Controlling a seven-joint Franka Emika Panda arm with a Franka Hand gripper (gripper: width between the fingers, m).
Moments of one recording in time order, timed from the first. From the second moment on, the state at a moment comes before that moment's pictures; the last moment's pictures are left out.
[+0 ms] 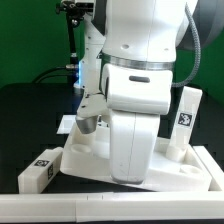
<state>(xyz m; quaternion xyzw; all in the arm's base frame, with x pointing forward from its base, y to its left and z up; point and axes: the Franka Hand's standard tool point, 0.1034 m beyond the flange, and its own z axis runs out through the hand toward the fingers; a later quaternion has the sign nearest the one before) 0.652 -0.002 0.046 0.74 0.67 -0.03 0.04</state>
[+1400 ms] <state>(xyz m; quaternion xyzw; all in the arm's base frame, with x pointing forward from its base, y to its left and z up) 0.658 0.009 0.035 0.73 0.68 -0.03 0.06</state>
